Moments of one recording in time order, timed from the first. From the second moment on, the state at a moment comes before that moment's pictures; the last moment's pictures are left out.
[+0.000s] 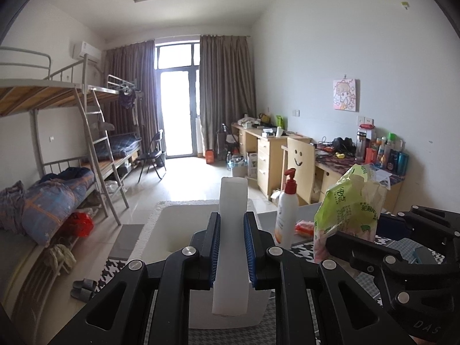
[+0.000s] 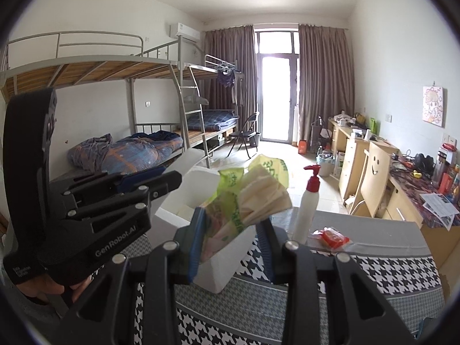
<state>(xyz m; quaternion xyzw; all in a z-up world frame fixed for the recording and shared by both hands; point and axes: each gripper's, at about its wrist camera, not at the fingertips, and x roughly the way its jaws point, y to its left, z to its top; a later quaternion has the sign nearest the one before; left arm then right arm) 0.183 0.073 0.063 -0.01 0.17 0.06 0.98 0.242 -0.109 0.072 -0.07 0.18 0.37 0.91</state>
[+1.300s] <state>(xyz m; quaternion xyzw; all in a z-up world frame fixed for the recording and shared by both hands) 0.257 0.128 0.020 -0.05 0.26 0.09 0.96 0.285 -0.065 0.062 -0.11 0.21 0.36 0.90</state>
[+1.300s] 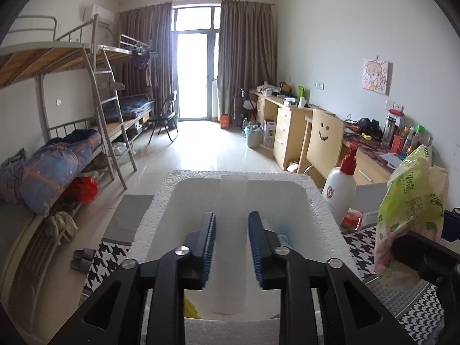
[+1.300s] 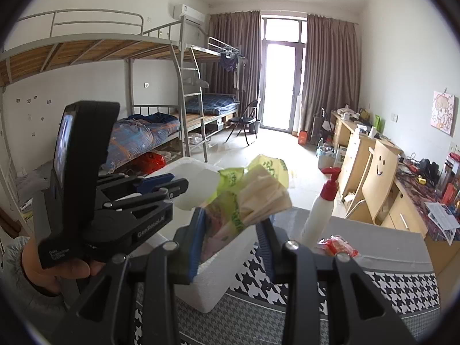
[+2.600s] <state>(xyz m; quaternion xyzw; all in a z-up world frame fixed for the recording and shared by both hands) 0.193 0.165 0.032 -0.05 0.18 0.18 0.97 0.316 -0.023 0.052 -0.13 0.23 0.38 0.88</state>
